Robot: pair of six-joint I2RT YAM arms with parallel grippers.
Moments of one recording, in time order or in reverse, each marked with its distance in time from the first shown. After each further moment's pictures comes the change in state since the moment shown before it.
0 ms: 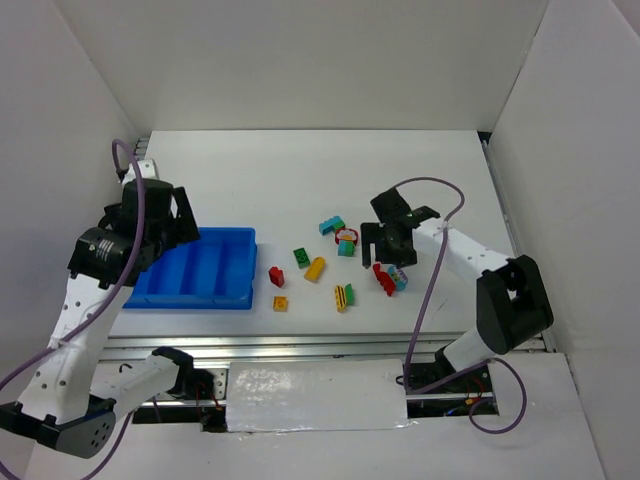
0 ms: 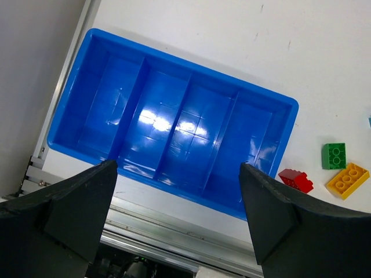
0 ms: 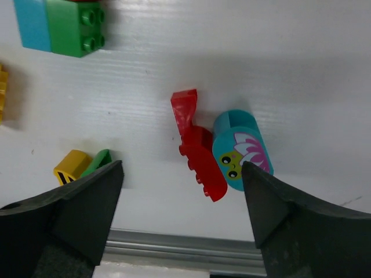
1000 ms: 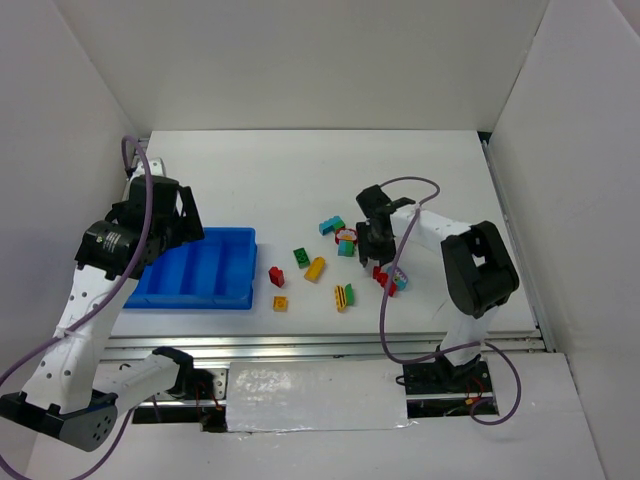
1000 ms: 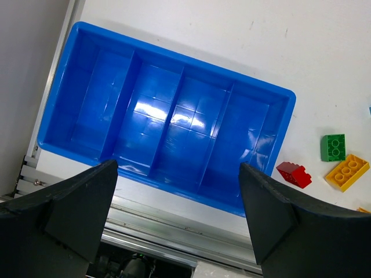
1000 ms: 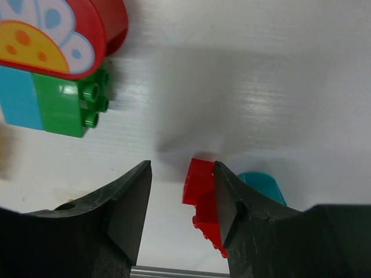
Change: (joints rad) left arm 0.000 0.037 0.000 0.003 0.037 0.003; right arm 0.000 0.272 0.140 0.059 -0.027 -0.045
